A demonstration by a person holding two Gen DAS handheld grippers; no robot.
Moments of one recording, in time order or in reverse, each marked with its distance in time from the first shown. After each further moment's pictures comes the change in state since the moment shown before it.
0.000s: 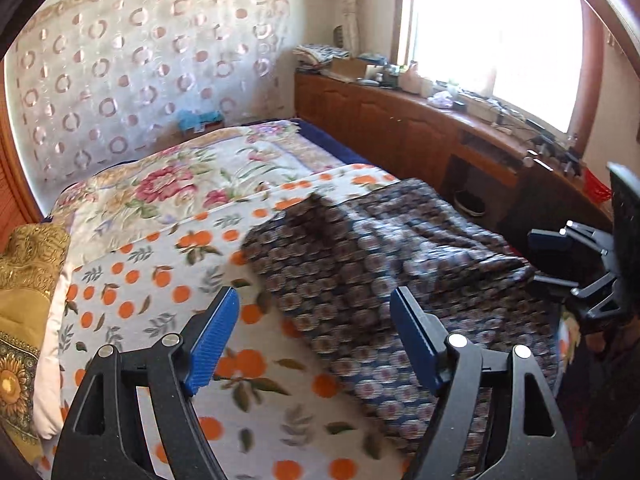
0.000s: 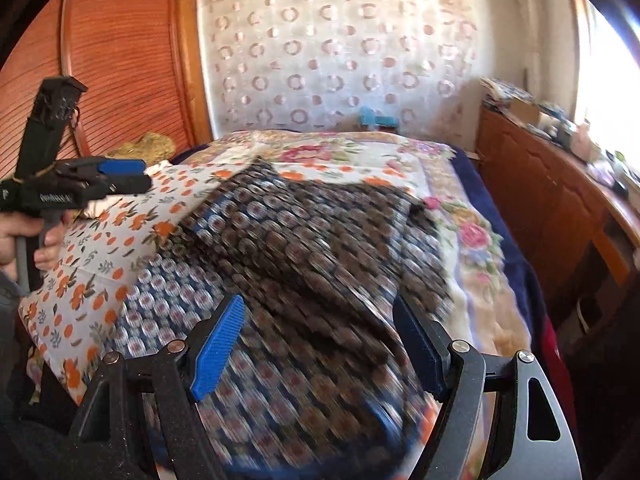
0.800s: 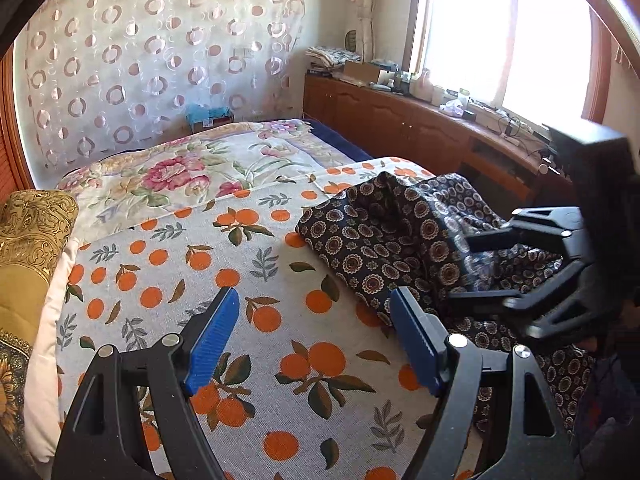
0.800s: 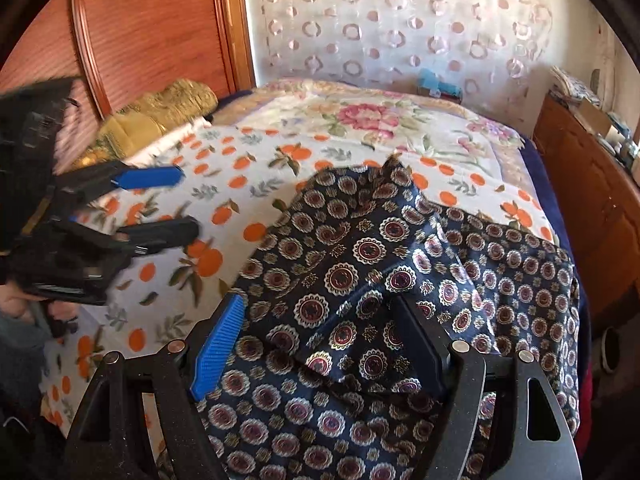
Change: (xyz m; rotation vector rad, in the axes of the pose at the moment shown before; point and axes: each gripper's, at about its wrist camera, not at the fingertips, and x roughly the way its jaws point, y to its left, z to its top) left arm 0.019 0.065 -0.027 -0.044 -0.027 -0.035; right arm 0.129 0.051 0.074 -0.098 0.230 0.085
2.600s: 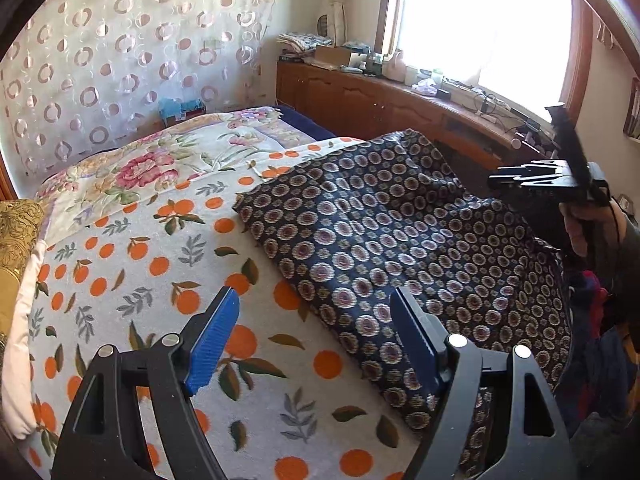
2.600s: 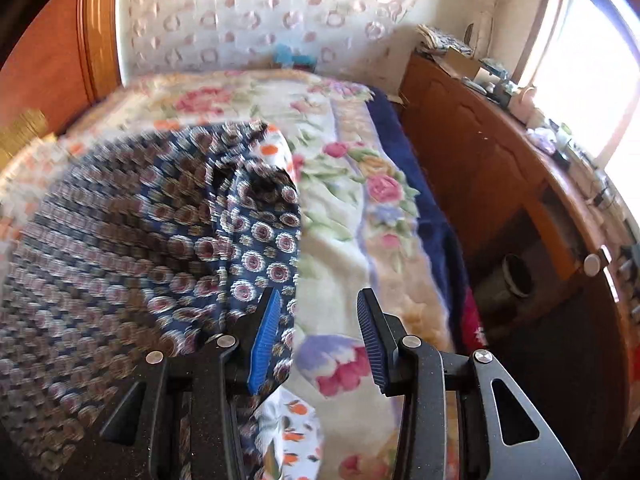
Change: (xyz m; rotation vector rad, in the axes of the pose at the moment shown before) left arm 0.001 -0.060 -0.005 0.051 0.063 -0.055; right arm -0.088 -0.196 -0.066 0.239 -0.020 -0.334
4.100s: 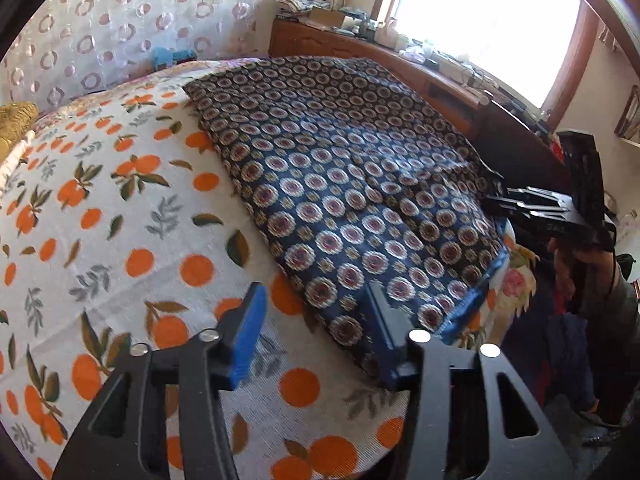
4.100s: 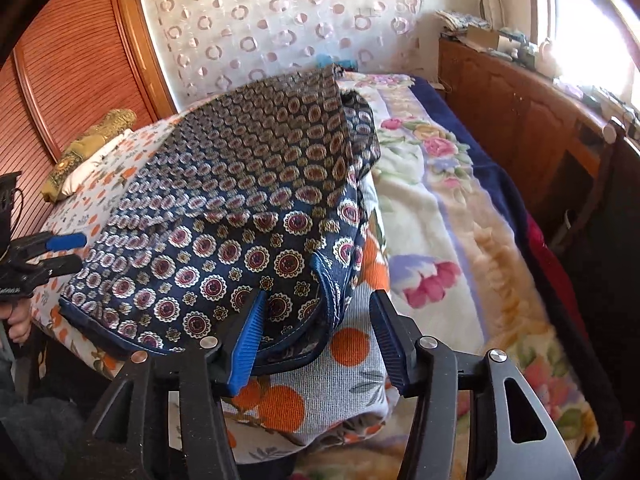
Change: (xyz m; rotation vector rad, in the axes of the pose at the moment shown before) left arm -0.030 -0.083 -0.096 -0.091 0.146 -0.063; right arm -0.083 0.016 -0.143 0.081 0.000 0.201
